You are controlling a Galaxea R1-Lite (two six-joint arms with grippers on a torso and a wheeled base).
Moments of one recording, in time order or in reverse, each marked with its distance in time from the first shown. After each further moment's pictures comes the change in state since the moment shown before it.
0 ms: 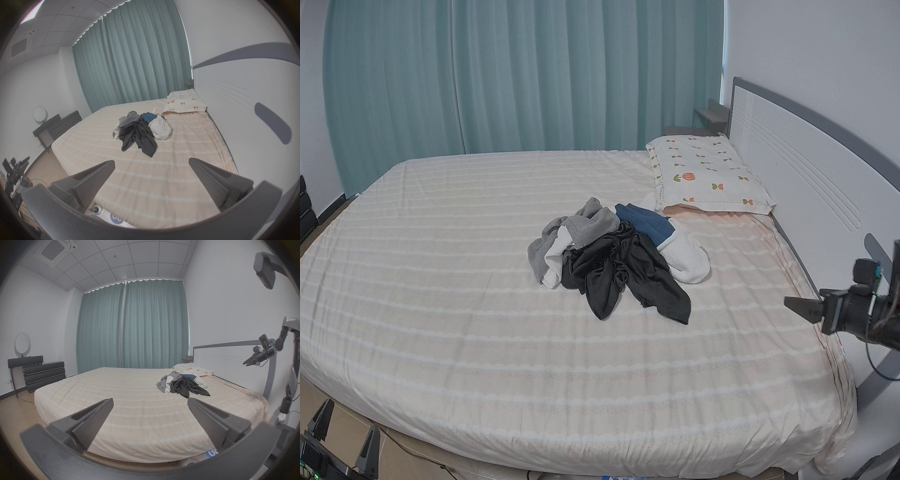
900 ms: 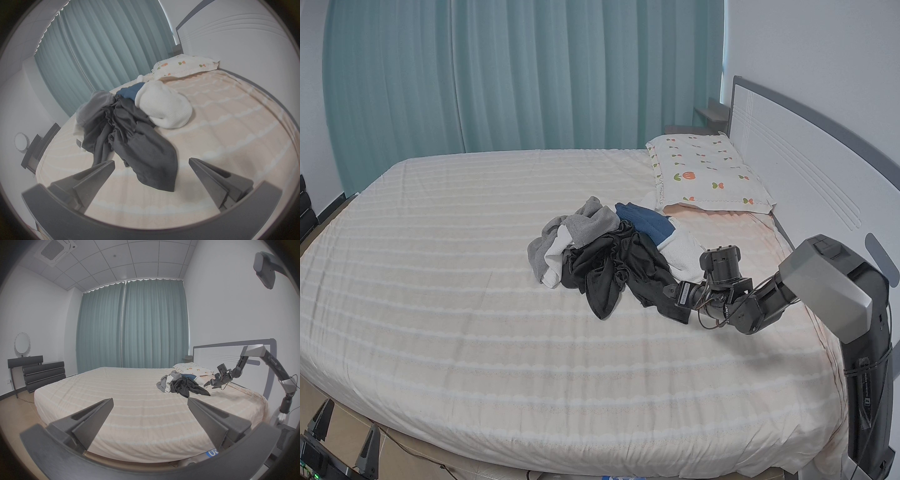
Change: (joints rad) left arm 0.000 0.000 0.000 0.000 0.000 0.001; right arm 0.195 1.142 -0.887 -0.085 -0.263 0.355
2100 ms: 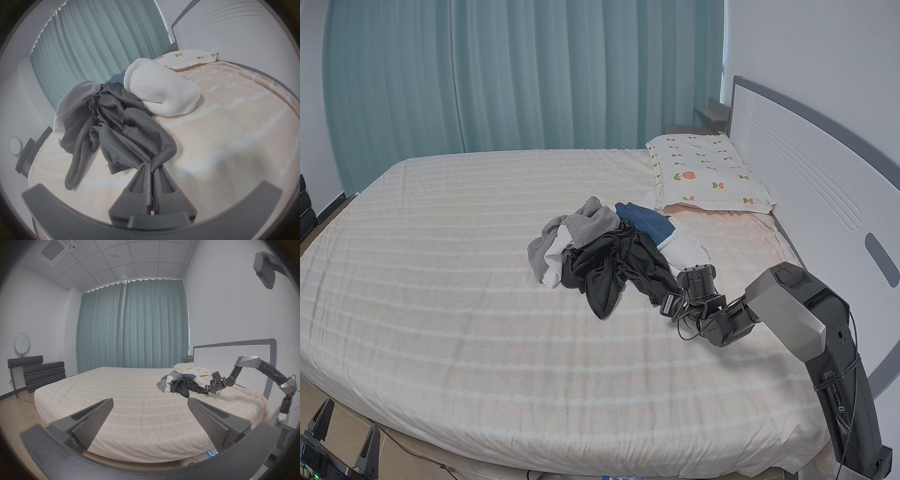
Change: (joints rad) left arm 0.000 0.000 0.000 0.000 0.000 0.000; right arm 0.031 0.237 -0.243 -0.011 -0.086 0.041
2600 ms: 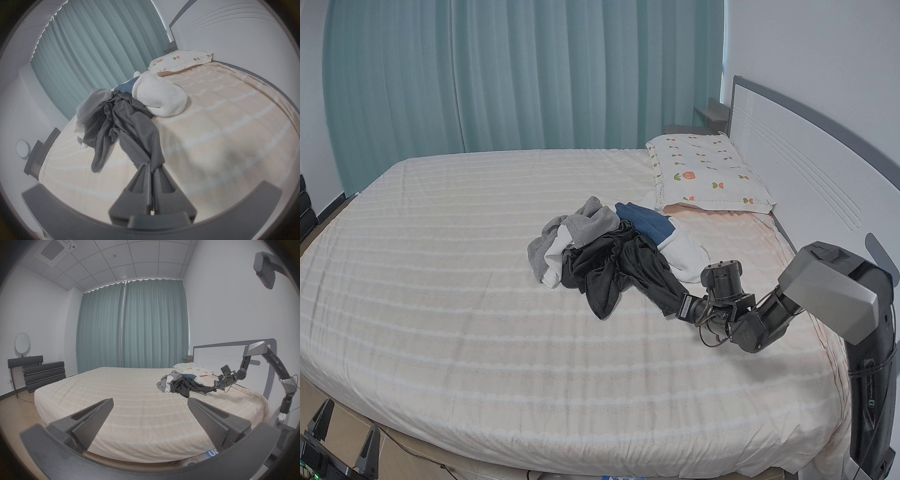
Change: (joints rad) left arm 0.000 0.000 0.000 0.000 0.000 0.000; right arm 0.003 -0.269 0.411 -0.119 0.065 0.037
